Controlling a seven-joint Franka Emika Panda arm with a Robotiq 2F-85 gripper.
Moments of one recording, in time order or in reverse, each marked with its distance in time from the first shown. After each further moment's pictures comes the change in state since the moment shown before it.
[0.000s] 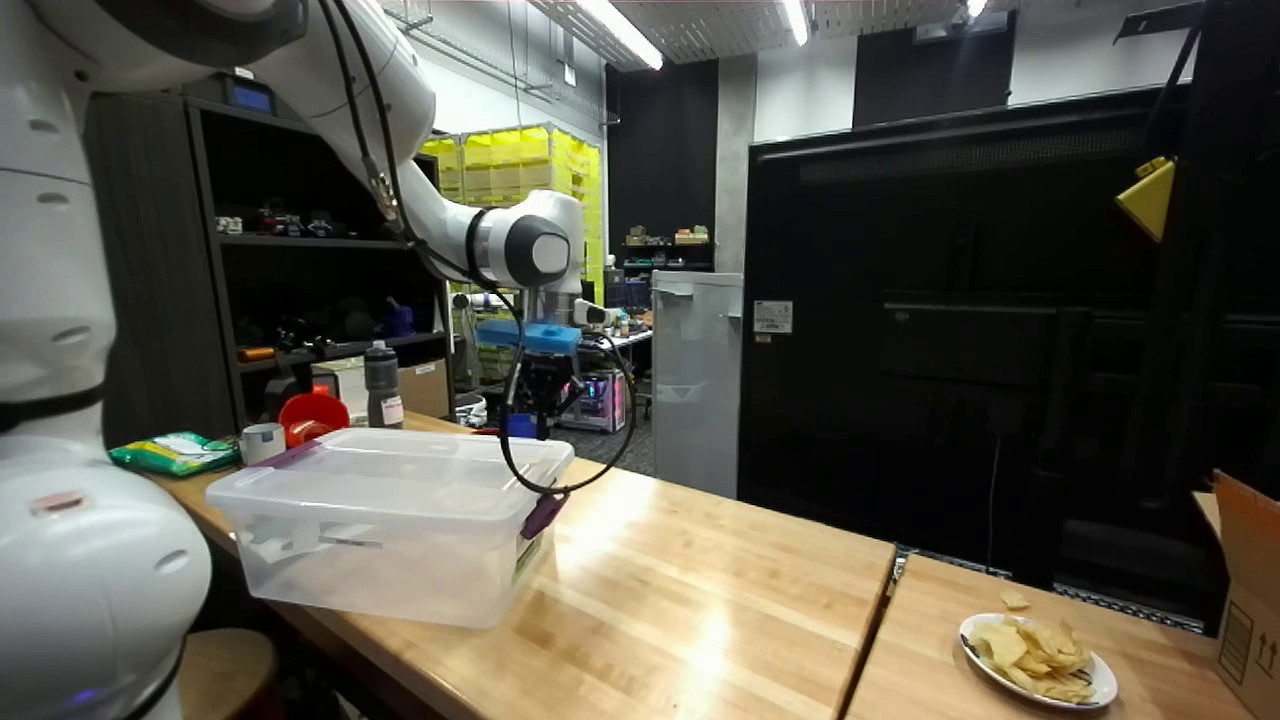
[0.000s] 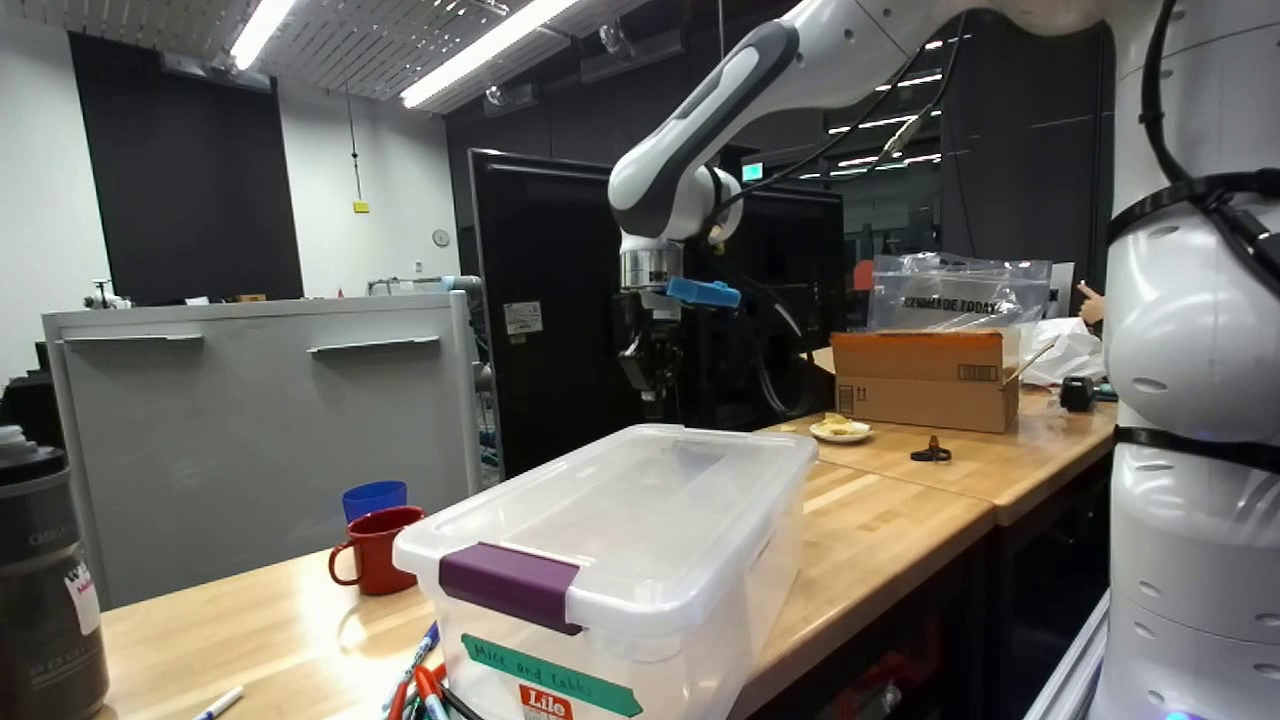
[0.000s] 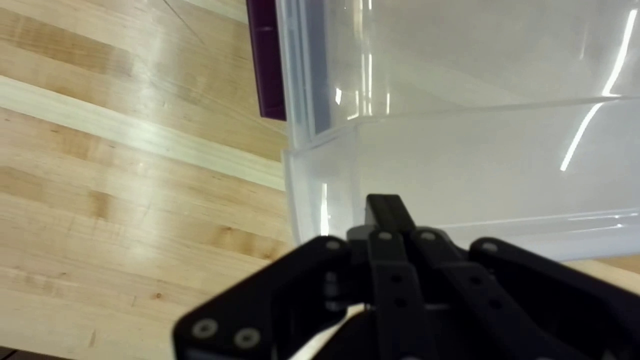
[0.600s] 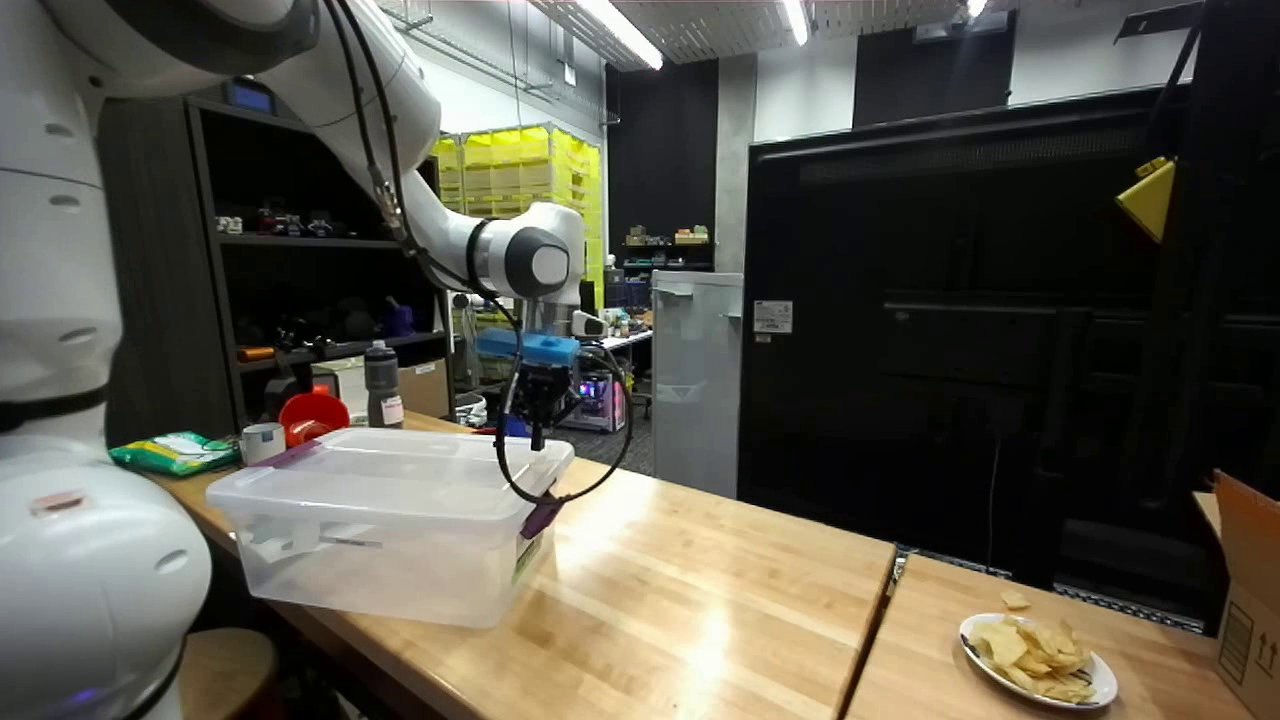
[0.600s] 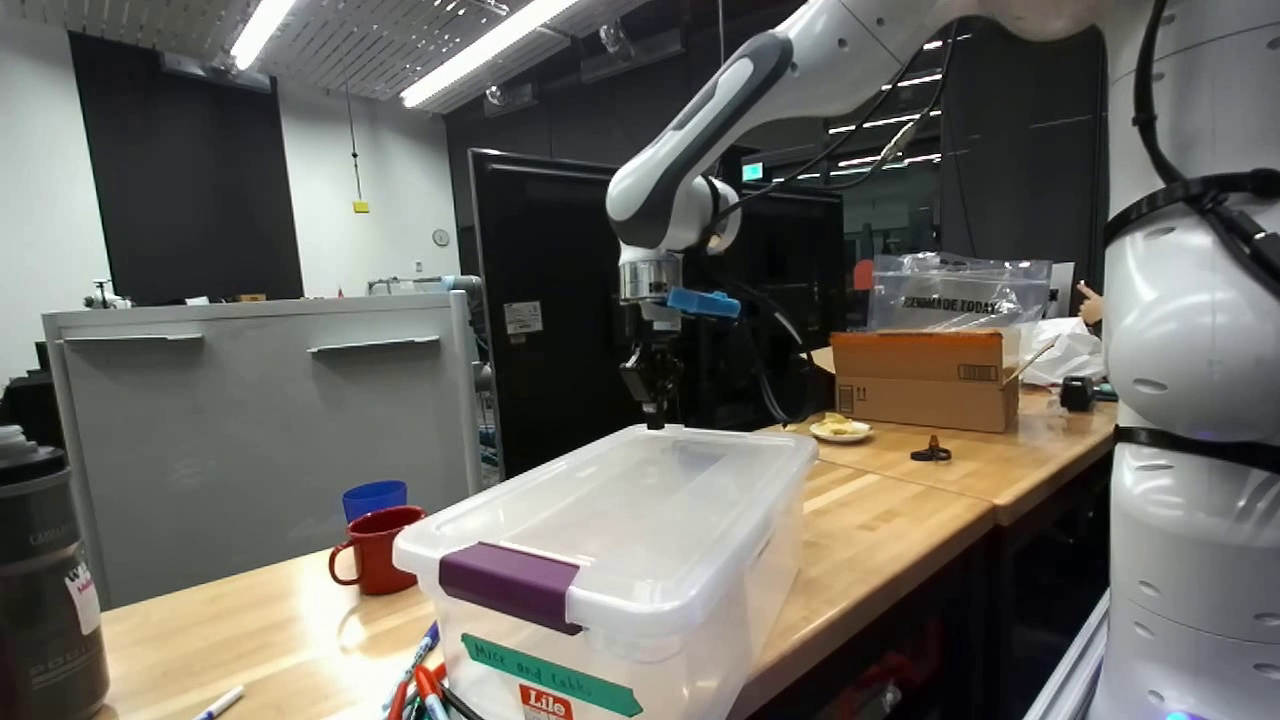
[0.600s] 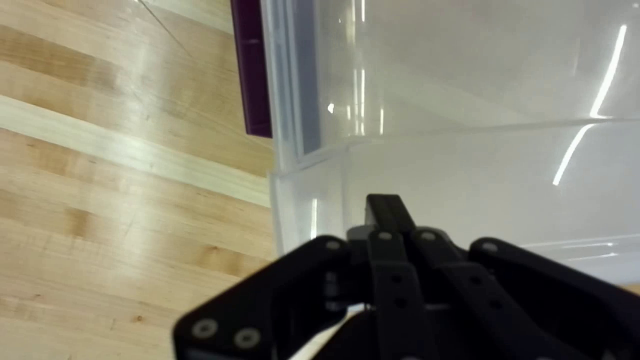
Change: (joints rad) arm -0.001 0.018 0.008 -0.013 0.010 0.000 -0.015
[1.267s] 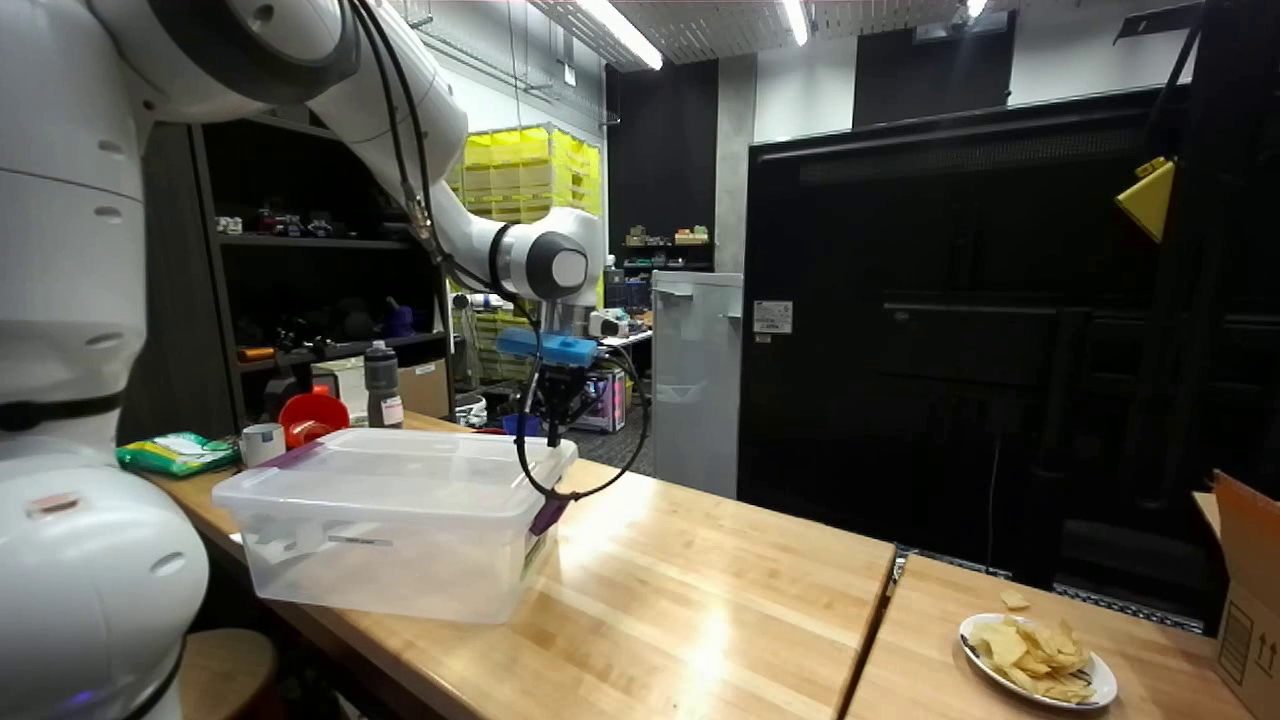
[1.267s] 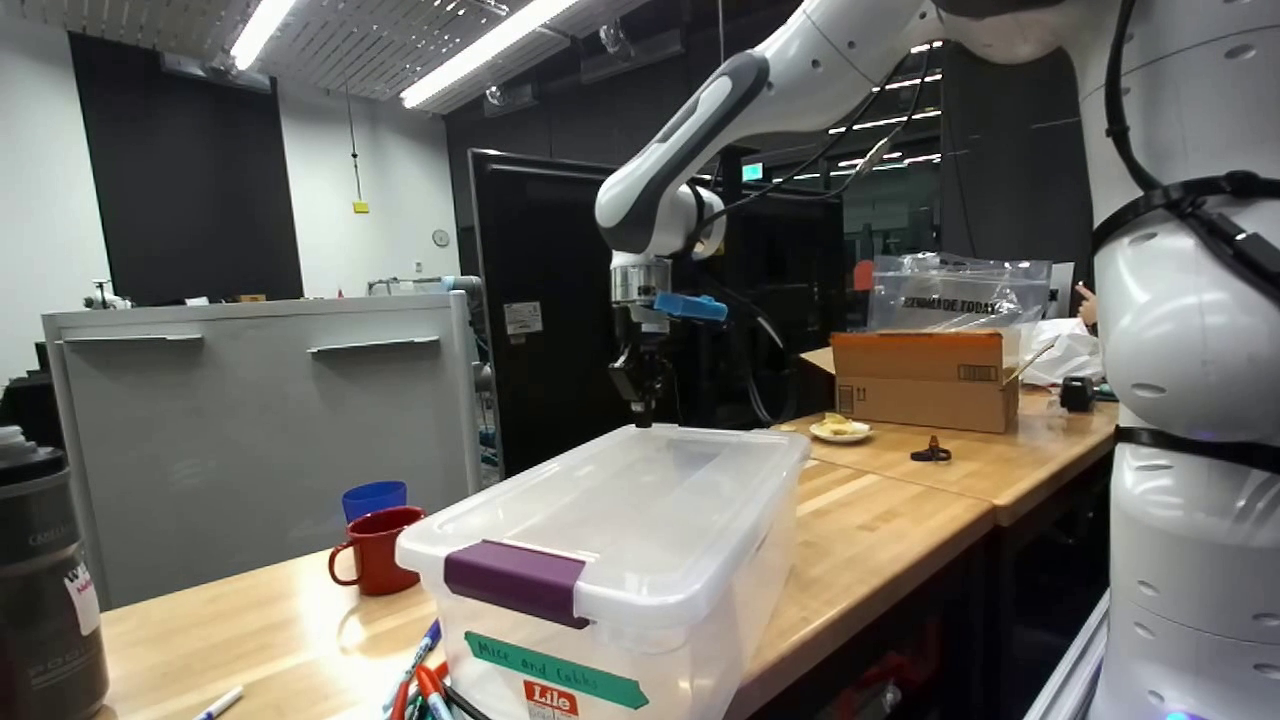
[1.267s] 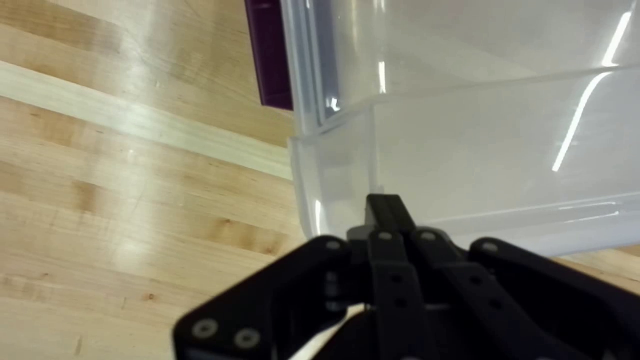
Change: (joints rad) arm -0.016 0.089 -0.004 0.106 0.007 -0.012 0.000
